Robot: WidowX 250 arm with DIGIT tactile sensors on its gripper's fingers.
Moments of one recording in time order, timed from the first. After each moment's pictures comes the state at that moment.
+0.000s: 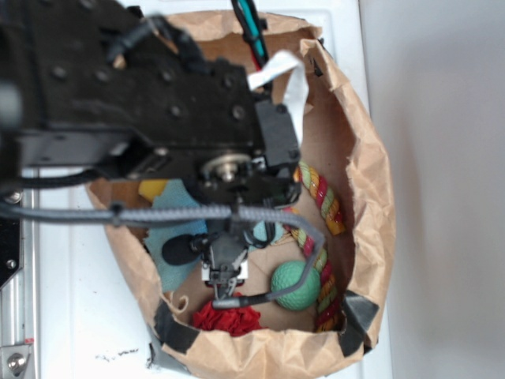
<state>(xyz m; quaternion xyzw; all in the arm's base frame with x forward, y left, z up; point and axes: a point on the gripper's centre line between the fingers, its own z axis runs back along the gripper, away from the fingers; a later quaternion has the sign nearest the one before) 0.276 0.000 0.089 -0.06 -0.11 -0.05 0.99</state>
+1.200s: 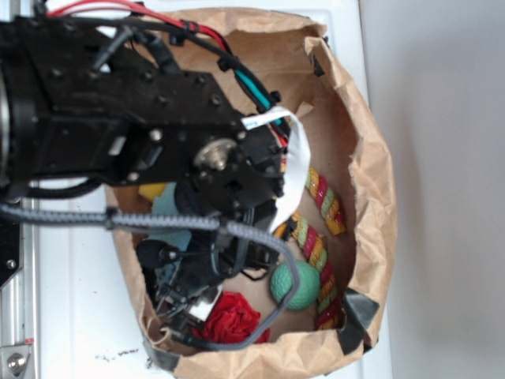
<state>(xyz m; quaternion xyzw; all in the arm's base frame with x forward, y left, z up) 0.270 -0.035 0.097 -0.16 -0.16 -0.27 0.94</state>
